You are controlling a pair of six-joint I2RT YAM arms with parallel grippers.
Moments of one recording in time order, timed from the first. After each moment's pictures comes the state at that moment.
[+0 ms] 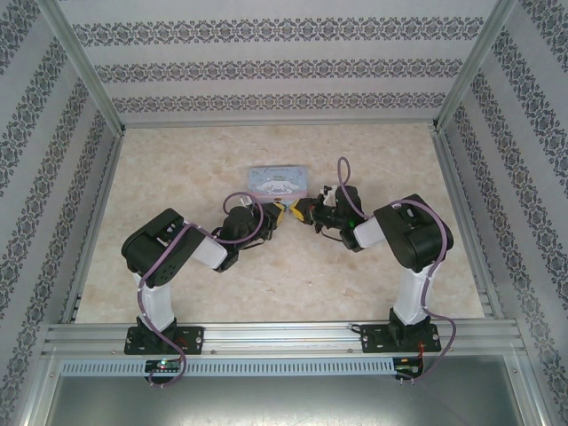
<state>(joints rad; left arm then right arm) -0.63 1.89 0.61 1.03 0.10 -1.65 0.40 1.92 0.66 0.91 -0.65 1.49</state>
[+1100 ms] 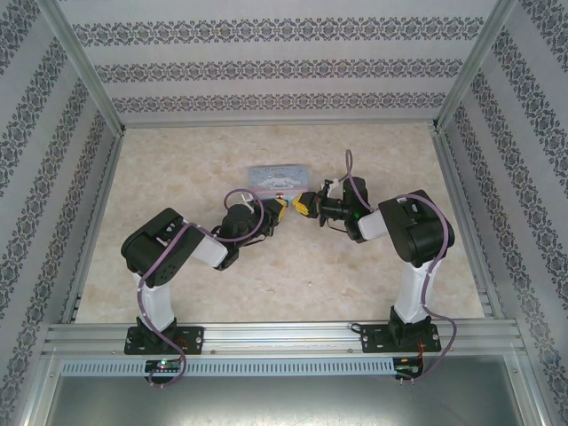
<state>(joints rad) -0.62 1.89 0.63 1.07 0.12 -1.65 0.32 1.96 0.74 0.91 -0.87 1.56</state>
